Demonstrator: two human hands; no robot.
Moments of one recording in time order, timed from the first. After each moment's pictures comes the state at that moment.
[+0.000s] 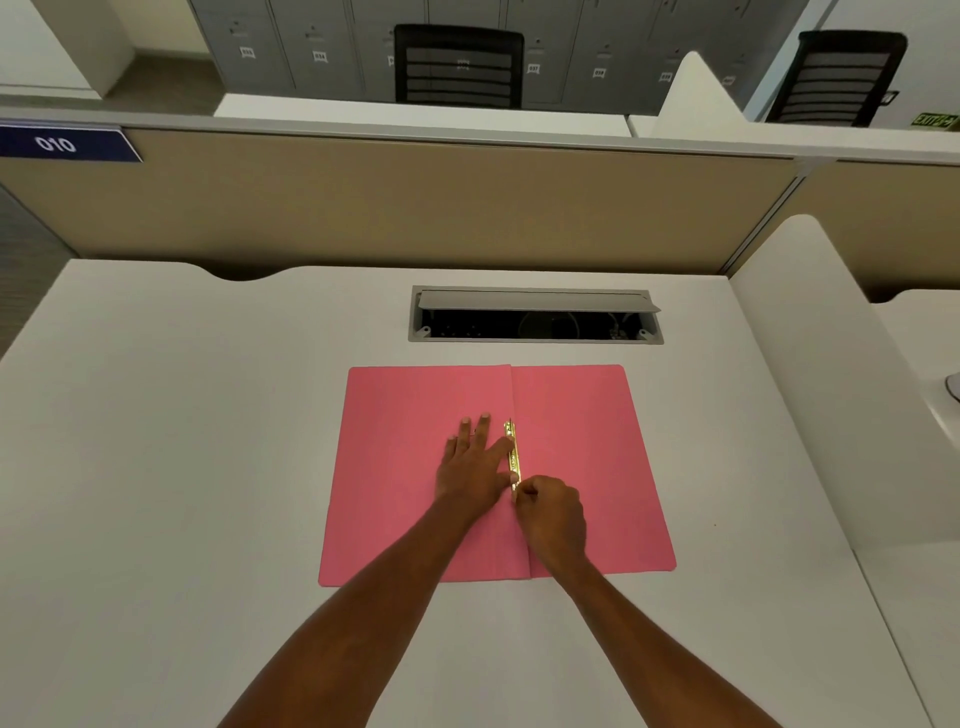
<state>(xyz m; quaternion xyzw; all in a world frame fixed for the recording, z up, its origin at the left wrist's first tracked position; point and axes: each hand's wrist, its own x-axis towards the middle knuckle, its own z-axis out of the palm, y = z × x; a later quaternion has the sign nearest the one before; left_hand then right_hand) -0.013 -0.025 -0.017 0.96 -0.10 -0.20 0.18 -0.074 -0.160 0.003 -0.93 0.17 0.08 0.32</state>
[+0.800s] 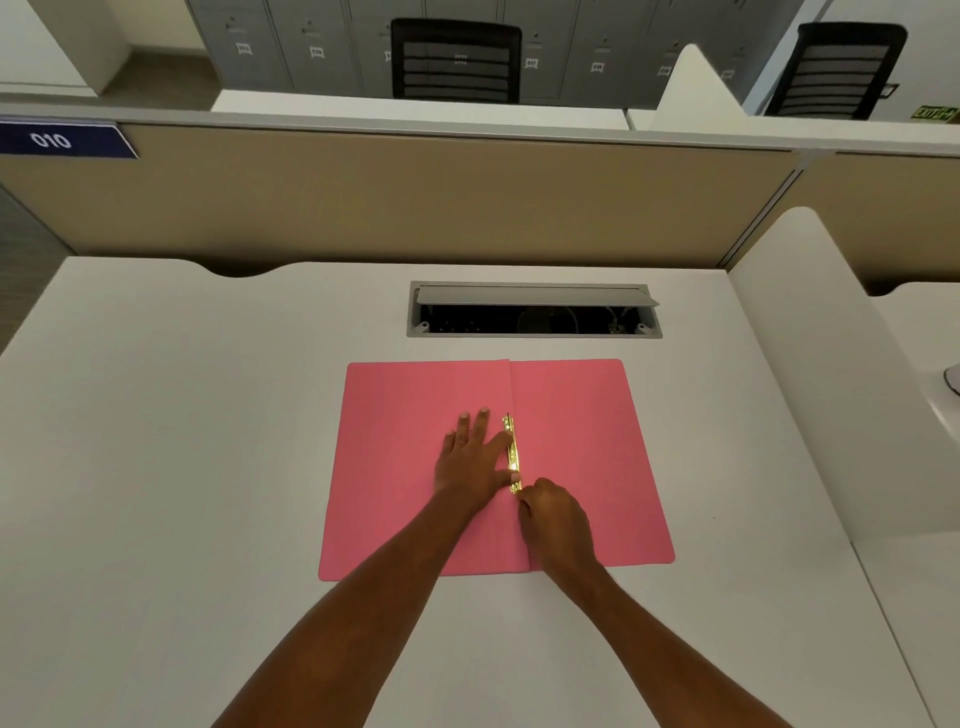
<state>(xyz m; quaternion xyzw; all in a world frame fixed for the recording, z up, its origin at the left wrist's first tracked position) -0.014 -0.024 -0.012 0.96 -0.10 -0.21 0.18 -0.088 -0.178 -0.010 -0.98 -0.01 0.10 0.17</state>
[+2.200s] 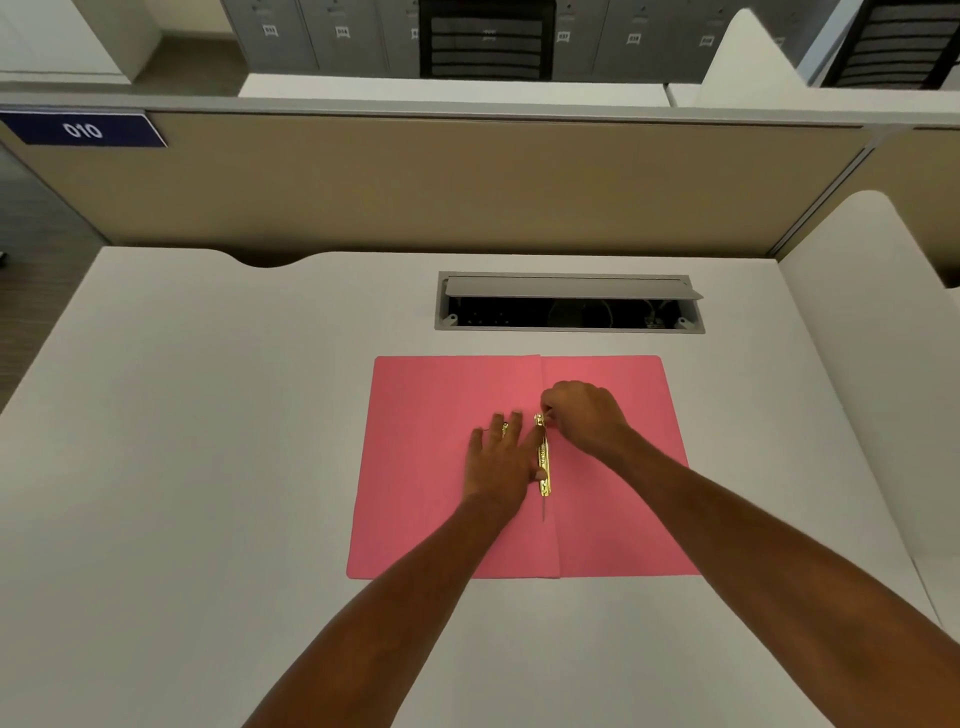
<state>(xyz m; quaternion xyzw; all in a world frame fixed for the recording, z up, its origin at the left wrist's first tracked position) -0.016 -0.030 -0.015 0.98 -0.13 -0.16 0.06 0.061 -0.181 0.037 -0.97 -0.20 0.10 0.01</state>
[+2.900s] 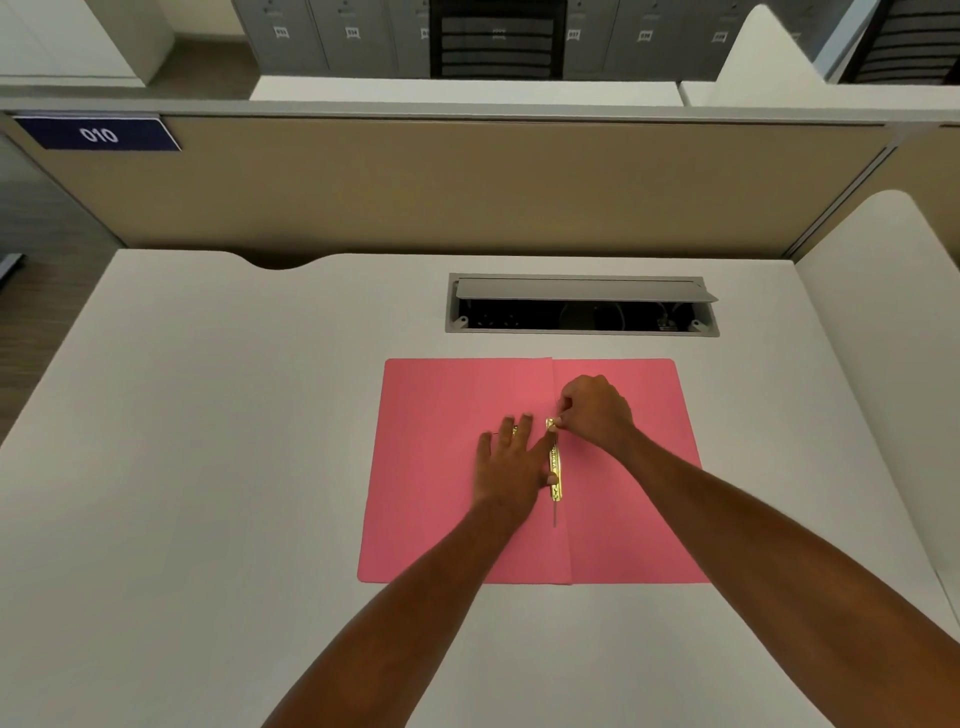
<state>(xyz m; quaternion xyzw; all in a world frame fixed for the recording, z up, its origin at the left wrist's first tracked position) -0.017 -0.027 -0.014 0.97 -0.13 -0.16 0.08 0.080 -0.180 0.015 -0.97 -0.02 0.15 0.20</state>
